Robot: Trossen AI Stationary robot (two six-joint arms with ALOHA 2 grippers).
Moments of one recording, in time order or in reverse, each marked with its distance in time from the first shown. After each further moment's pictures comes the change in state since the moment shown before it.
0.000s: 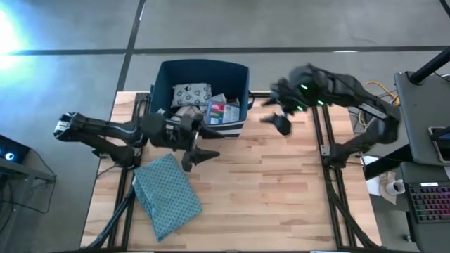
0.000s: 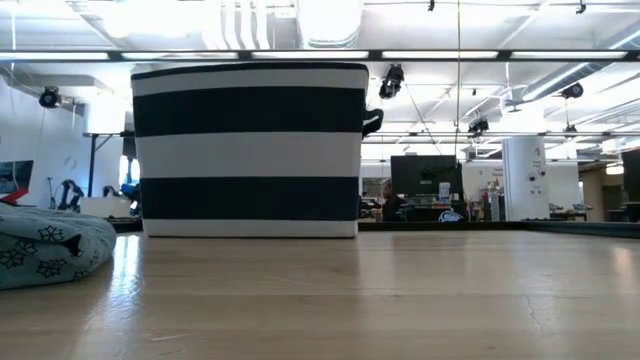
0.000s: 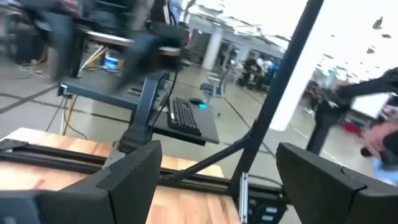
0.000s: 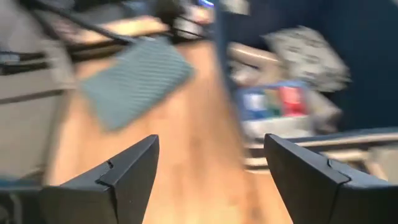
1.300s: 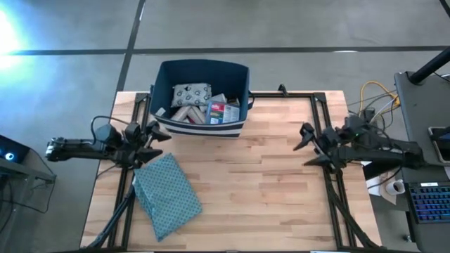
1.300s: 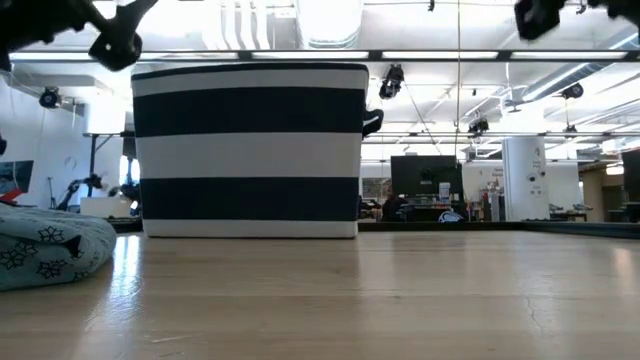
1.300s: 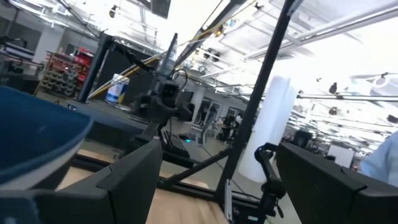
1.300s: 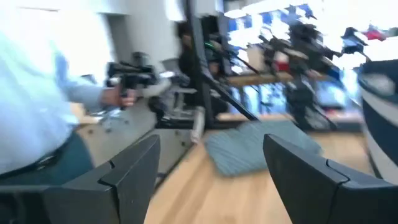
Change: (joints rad) left arm 0.132 -1.015 -0.892 0.136 0.117 -0.093; right arm 0.043 -1.067 -1.394 1.080 -0.474 0.168
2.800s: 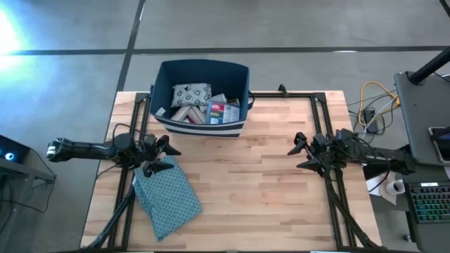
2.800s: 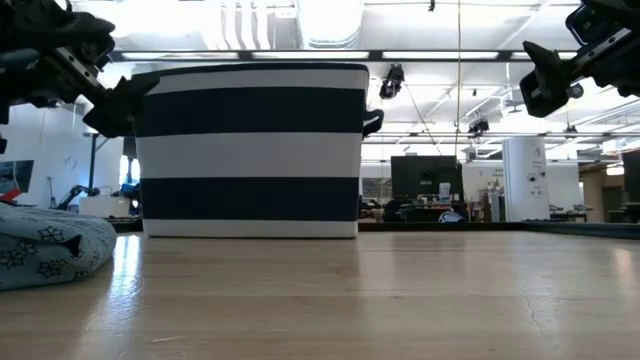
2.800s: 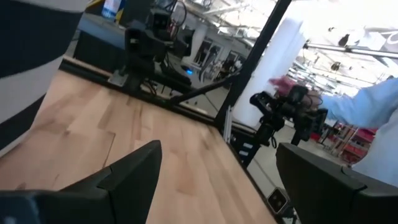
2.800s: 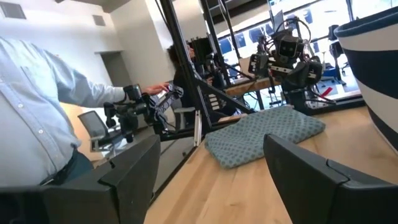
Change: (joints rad) left arm 0.000 -0.001 -0.212 -0.065 0.104 -0.070; right arm -0.001 -0.273 -0.419 0.257 0.076 0.214
